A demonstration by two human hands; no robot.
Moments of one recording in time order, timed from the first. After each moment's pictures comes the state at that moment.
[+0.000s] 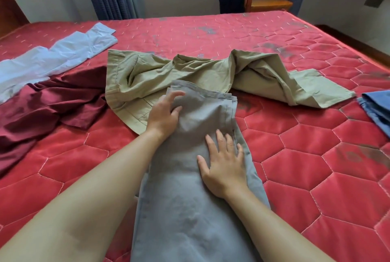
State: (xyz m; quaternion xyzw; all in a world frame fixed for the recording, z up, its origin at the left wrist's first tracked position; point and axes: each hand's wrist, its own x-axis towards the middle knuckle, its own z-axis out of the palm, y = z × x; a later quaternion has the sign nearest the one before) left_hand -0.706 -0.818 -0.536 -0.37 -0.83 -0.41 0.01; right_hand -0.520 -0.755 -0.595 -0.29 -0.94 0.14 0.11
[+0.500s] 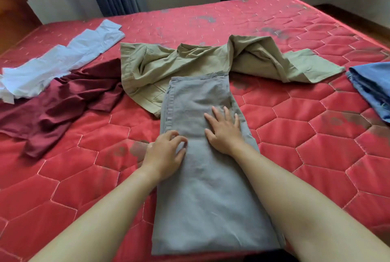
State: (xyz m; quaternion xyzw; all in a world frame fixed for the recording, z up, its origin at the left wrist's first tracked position) left_hand -0.588 -0.941 -0.546 -0.42 -0.89 -0.15 -0.05; right_hand -0.516 -0.753 -0.577 -0.24 -0.96 0.17 0.04
